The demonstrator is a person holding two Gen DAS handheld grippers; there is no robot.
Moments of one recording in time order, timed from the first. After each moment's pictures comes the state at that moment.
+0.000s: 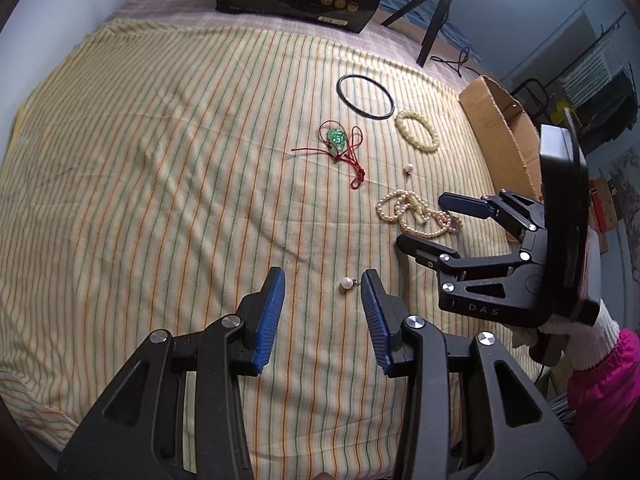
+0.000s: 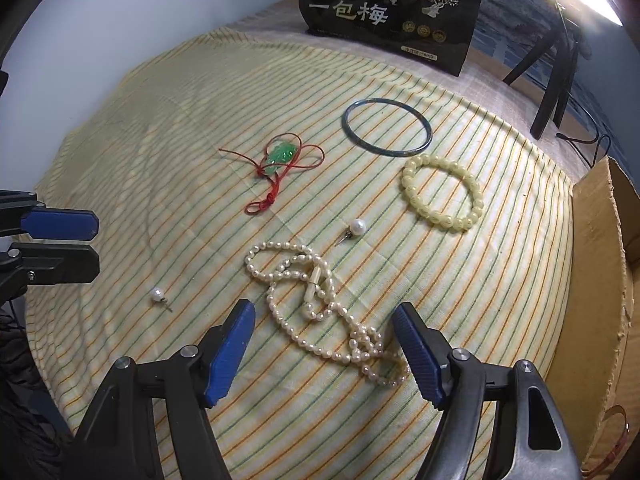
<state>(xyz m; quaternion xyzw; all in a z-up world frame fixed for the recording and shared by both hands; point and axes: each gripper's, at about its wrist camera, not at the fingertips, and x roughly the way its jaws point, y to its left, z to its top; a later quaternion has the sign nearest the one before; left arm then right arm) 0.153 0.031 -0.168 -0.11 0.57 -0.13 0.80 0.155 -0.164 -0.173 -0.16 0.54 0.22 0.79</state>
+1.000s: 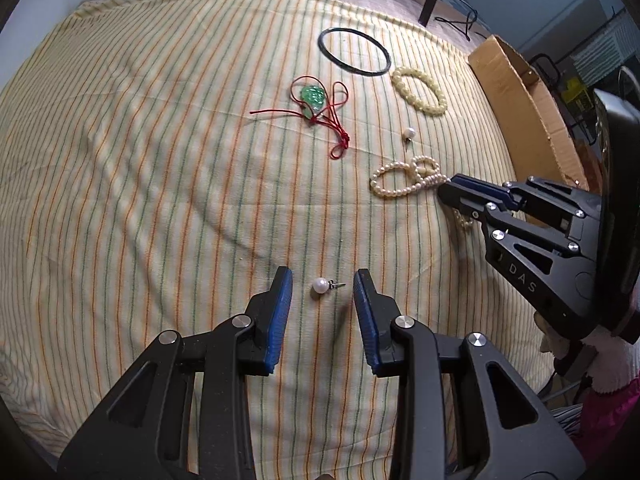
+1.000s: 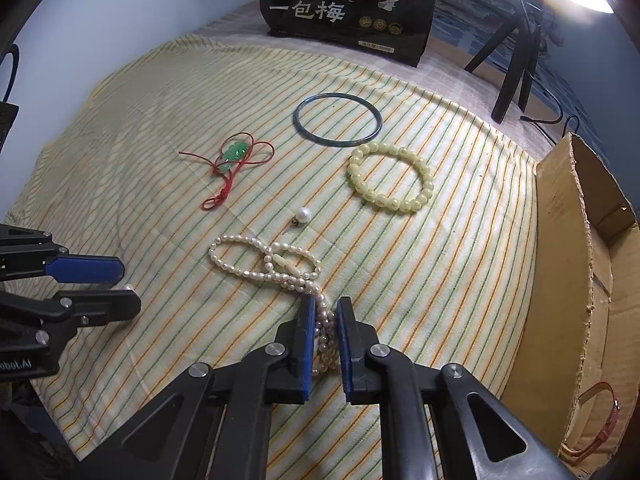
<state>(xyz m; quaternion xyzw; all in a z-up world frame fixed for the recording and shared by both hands) 0.169 -0.020 -0.203 -0.07 0.61 -0.13 0.78 0.157 -0.184 -0.169 -0.15 0.55 0.17 0.80</state>
